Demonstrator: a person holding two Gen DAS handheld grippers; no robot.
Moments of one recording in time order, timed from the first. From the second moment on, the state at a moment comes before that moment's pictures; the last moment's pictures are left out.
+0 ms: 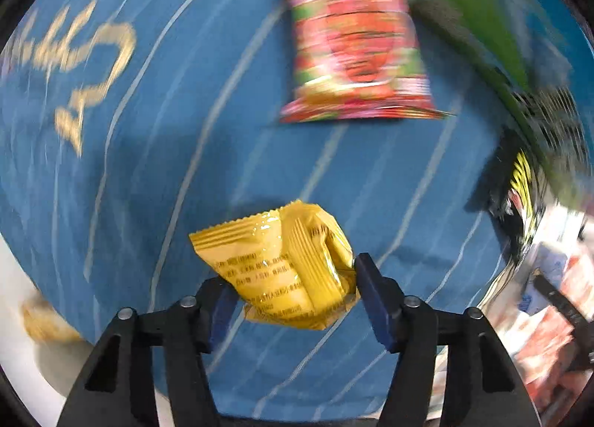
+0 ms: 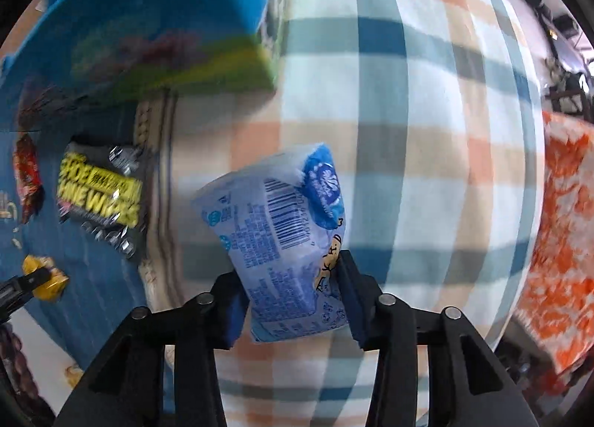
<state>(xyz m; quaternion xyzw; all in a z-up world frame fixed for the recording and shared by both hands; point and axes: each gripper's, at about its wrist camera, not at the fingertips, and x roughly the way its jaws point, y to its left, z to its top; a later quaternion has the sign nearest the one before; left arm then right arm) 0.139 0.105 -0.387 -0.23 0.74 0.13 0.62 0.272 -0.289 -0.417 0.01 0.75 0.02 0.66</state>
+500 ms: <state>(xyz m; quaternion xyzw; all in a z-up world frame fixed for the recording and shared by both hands) 0.173 0.009 -0.403 -0.03 0.75 0.04 0.66 0.206 -0.284 -0.431 0.09 0.76 0.00 0.64</state>
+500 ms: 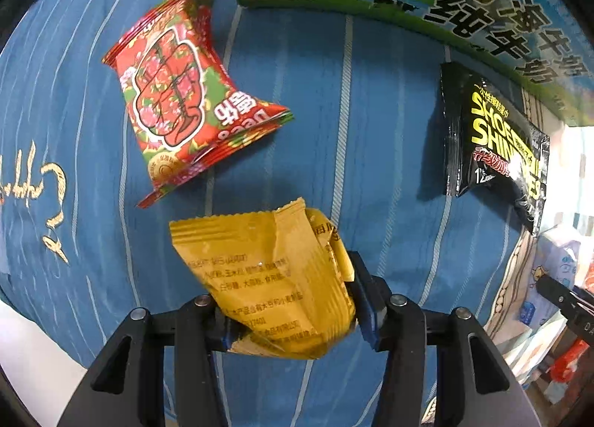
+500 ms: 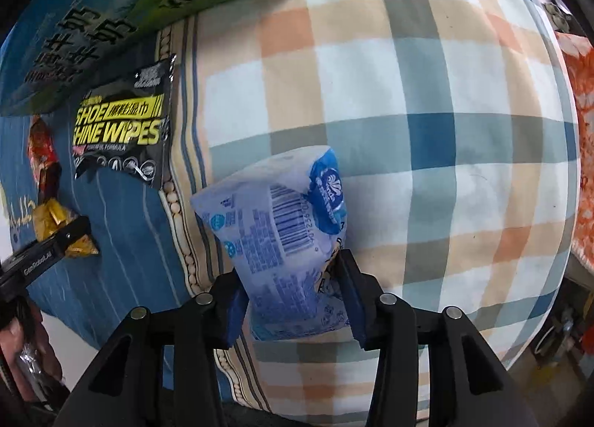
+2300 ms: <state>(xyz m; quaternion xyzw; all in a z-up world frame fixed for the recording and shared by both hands) 0.411 0.009 -0.240 0.00 0.67 -0.05 0.74 0.421 -0.203 -0.307 0.07 0.68 0.03 0.73</state>
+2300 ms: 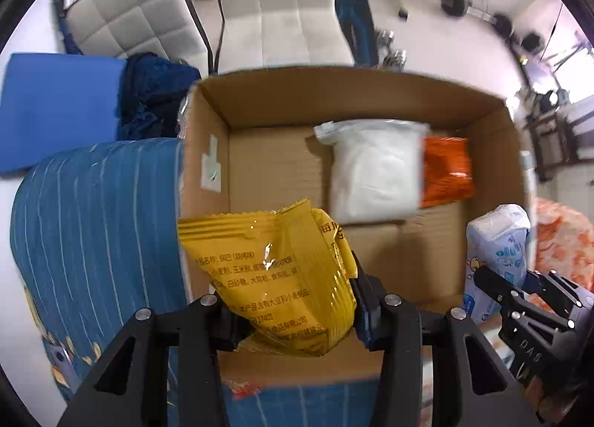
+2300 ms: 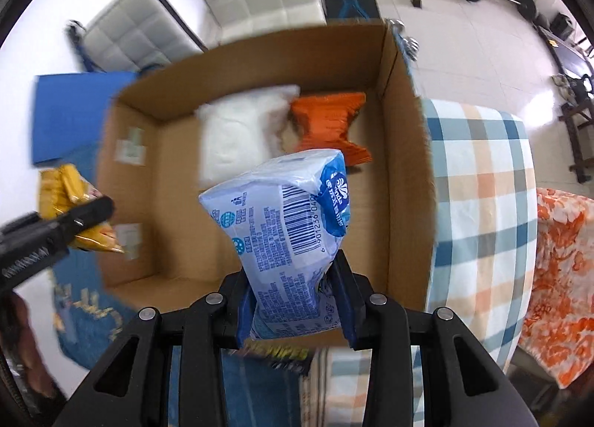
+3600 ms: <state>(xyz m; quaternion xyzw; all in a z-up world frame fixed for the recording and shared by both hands) 0.463 0.019 -0.278 -0.06 0.70 -0.05 0.71 0.465 -0.180 -0.351 0.03 0.71 0.01 0.70</state>
